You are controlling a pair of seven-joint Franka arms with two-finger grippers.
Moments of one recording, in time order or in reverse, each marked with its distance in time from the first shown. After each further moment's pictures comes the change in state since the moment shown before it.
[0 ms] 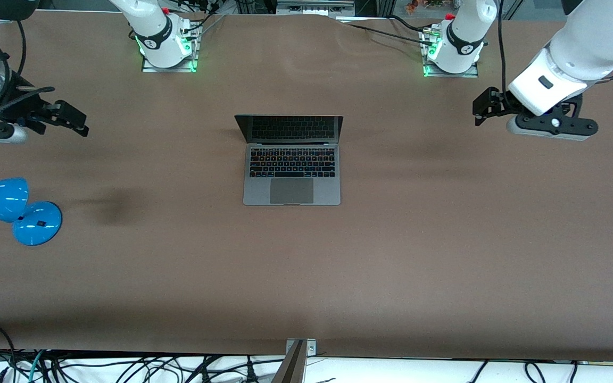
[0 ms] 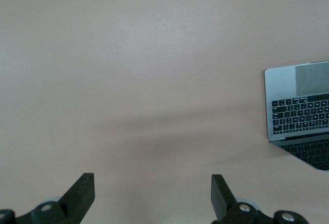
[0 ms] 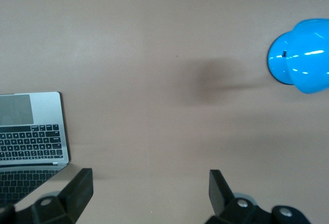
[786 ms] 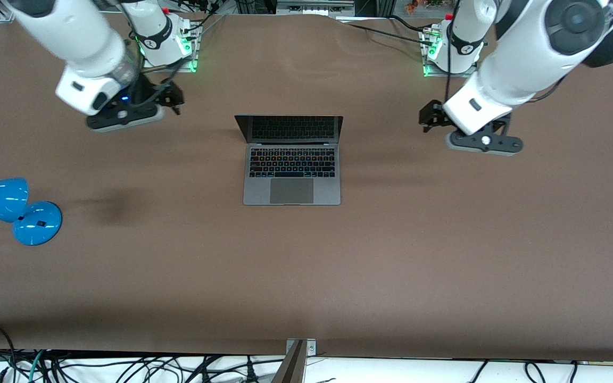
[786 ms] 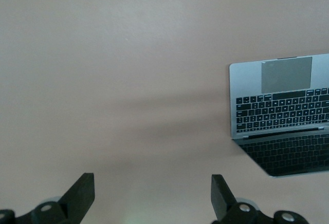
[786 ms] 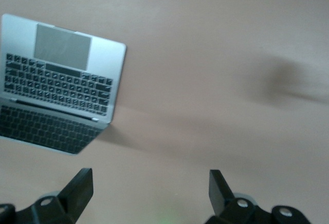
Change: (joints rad) left arm -0.146 0.134 -0.006 0.067 -0.054 0.011 -0.193; right arm 0.029 0.020 0.328 -0.028 0.009 -0.022 0.063
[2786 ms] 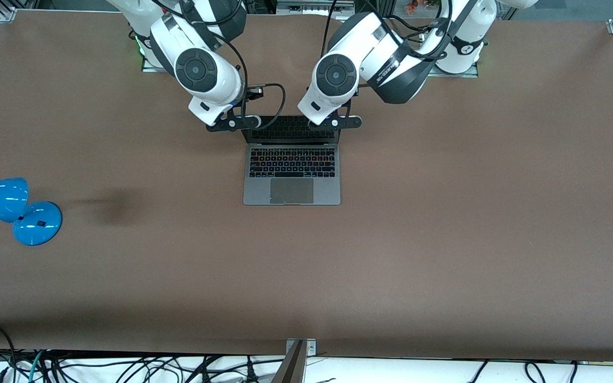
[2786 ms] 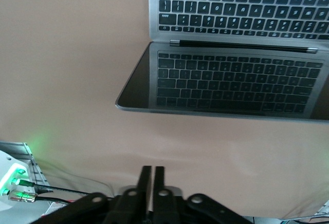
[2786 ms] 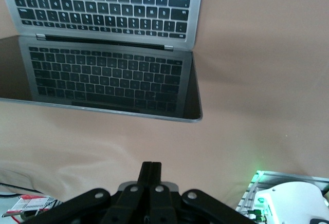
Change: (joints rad) left arm -0.409 0.259 0.001 -0.035 -0.224 0.021 -0.488; right arm 0.225 0.219 0.029 -0.126 0.188 0.046 0.358
